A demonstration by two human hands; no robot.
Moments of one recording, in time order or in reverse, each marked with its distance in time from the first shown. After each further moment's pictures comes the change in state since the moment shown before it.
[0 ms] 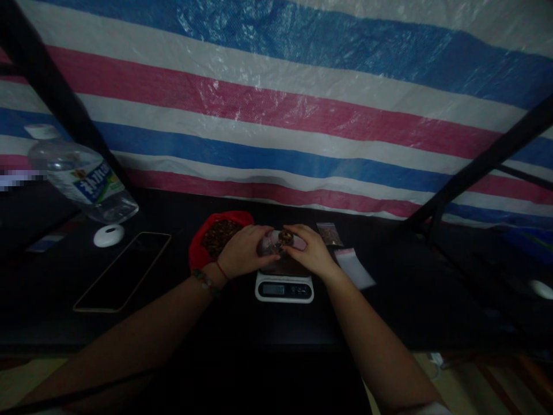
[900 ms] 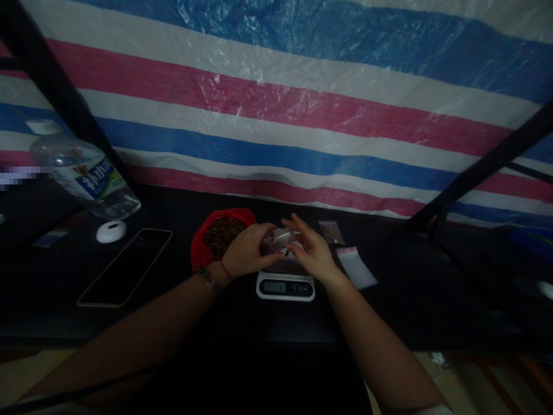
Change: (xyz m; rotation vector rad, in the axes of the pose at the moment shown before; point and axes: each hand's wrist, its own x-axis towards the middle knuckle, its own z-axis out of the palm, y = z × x) left_hand -0.001 0.007 0.001 -0.108 0.004 -0.014; right_hand -0.009 -0.016 0.004 0.273 0.000 0.051
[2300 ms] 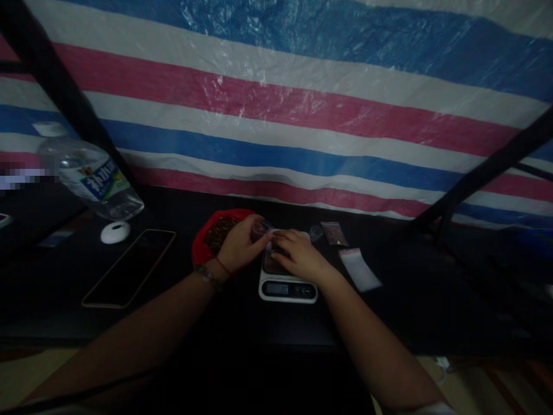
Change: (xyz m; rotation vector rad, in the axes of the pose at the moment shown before) left_hand 0.001 -0.014 -0.006 -0.052 0.172 -0.208; right_hand 0.014 -0.006 0.014 -0.559 -0.359 -0.126
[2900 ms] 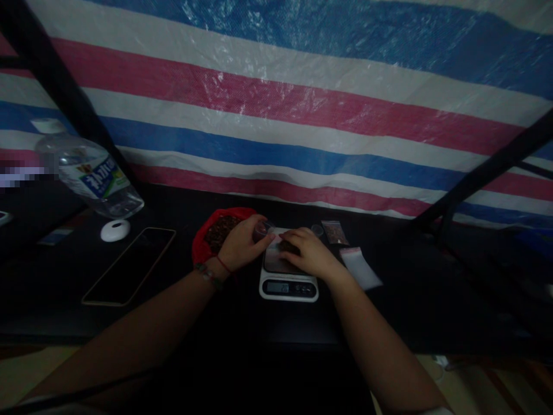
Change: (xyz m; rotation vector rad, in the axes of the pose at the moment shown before) left_hand -0.001 0.000 0.000 0.032 -0.039 0.023; right_hand -0.010 0.022 -0.007 -0.010 0.005 0.040
